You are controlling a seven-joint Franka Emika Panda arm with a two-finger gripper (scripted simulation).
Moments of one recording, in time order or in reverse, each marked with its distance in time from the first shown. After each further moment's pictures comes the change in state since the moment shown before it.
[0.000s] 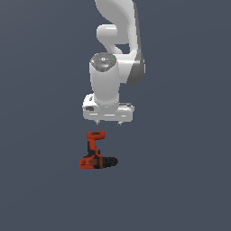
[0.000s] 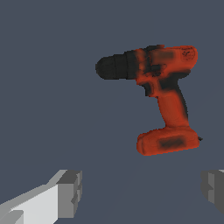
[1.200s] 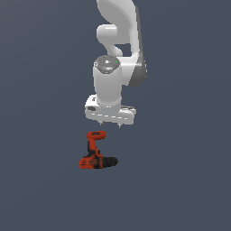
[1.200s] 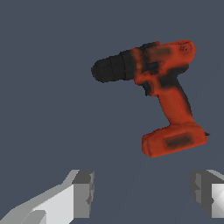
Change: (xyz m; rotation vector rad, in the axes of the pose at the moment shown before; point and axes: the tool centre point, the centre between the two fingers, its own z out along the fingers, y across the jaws) arm 0.002 -0.007 0.008 -0.006 0.018 0.097
